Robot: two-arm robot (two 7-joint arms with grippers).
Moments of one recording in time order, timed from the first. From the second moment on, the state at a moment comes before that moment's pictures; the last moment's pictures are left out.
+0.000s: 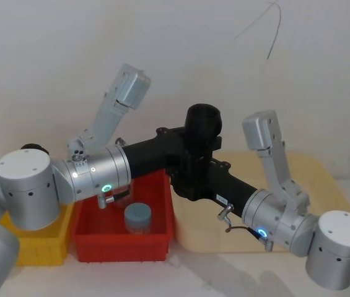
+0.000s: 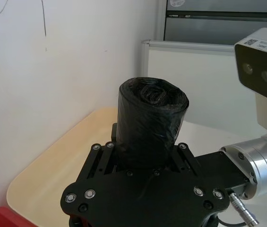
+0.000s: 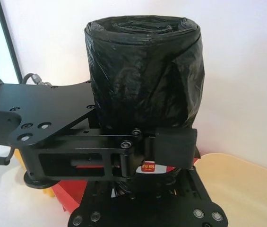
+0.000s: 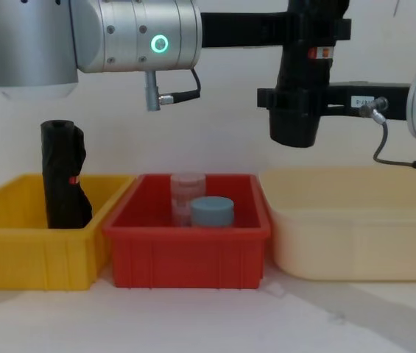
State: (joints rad) left arm -0.78 0.17 0.55 -1.28 -0.52 0.25 -0.71; right arm 0.45 0.31 -0.39 -1.54 0.40 0.25 0.37
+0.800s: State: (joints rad) left arm -0.77 0.18 0.55 -1.29 -0.53 0.25 -0.70; right arm 0.45 0.29 -0.37 -1.51 0.41 0.26 0.31
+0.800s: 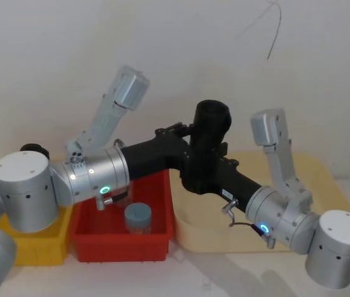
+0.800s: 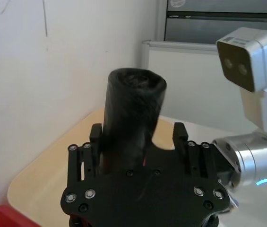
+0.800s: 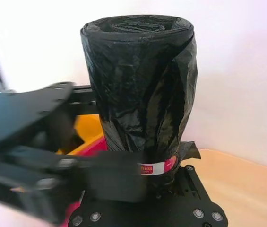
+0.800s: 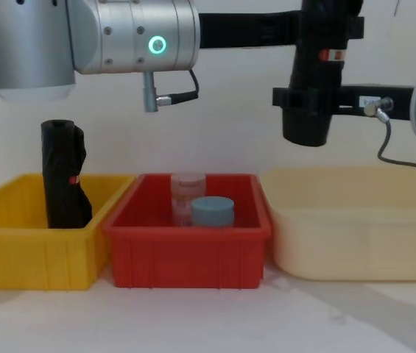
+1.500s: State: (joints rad) left arm -0.67 0.28 0.49 -1.47 -0.53 0.29 -0.57; right arm 0.48 0.28 -0.33 -1.45 0.40 0.28 0.25
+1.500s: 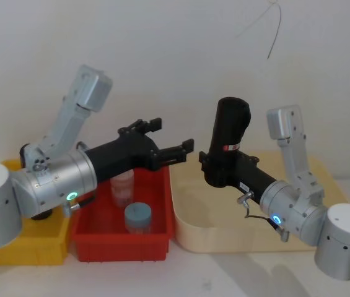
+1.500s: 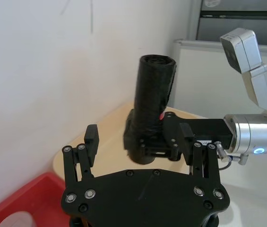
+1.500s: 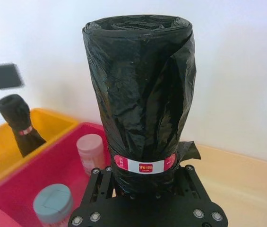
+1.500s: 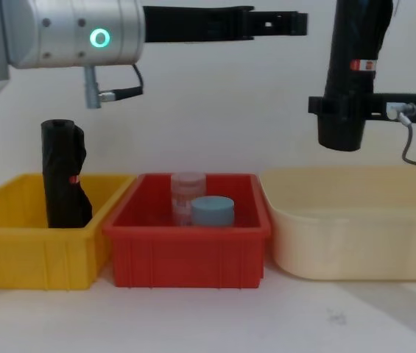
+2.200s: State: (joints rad) left arm -0.53 0.36 0.41 -1.62 -0.55 0.31 -0.44; right arm 0.50 0.31 -0.32 -1.42 0.36 0.34 0.25
